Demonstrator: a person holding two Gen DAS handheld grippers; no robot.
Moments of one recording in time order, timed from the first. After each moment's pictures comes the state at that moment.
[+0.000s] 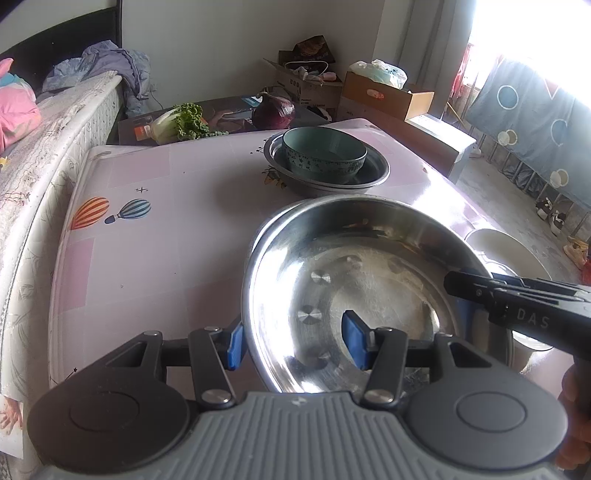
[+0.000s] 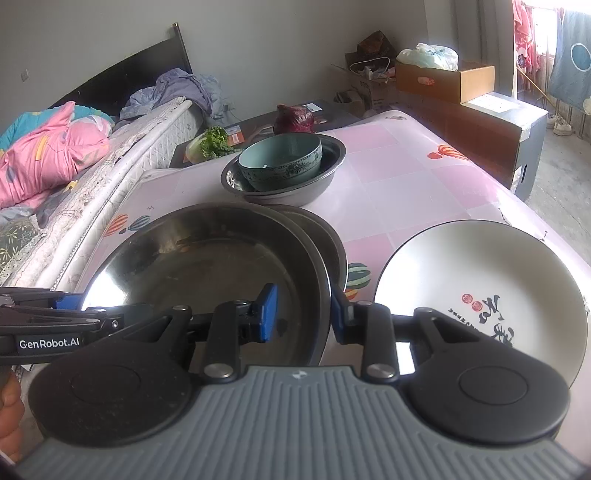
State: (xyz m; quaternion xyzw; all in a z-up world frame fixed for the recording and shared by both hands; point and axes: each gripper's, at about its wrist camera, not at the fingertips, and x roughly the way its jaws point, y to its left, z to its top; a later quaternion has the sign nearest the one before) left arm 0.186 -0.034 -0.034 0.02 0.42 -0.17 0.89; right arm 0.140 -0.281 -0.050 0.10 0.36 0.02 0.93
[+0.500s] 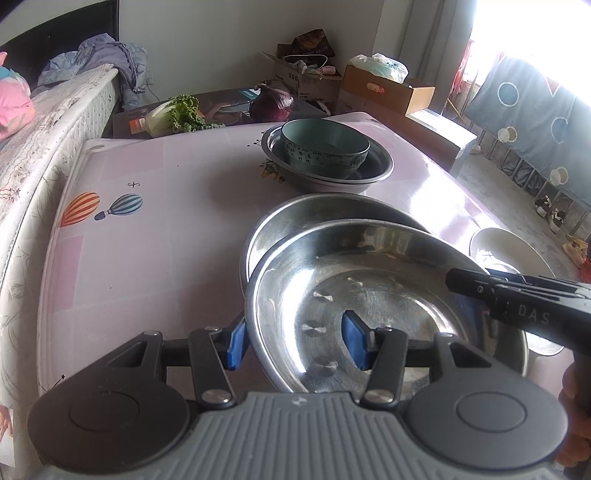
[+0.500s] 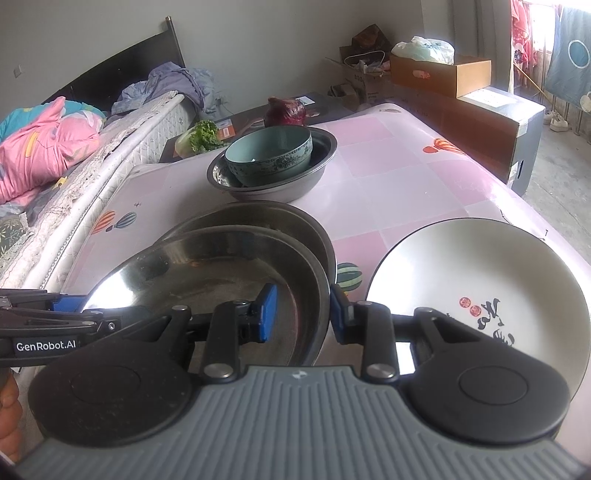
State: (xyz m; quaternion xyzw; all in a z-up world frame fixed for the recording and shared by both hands) left arm 0.198 -0.038 -0.042 0.02 0.43 -0.17 0.89; right arm 0.156 -0.286 -0.060 0.09 0.37 0.01 0.93
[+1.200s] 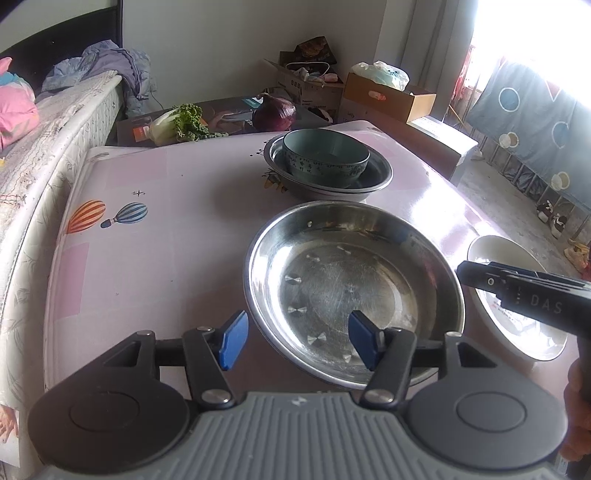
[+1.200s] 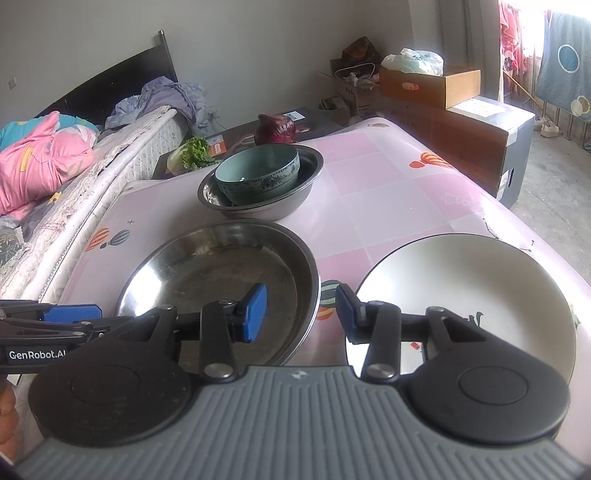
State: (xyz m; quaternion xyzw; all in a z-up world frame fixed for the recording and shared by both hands) left arm 0.194 -0.037 -0.034 0.02 0.41 -0.17 0.89; right arm 0.153 -0.296 -0.050 0.10 0.34 -0.01 0.93
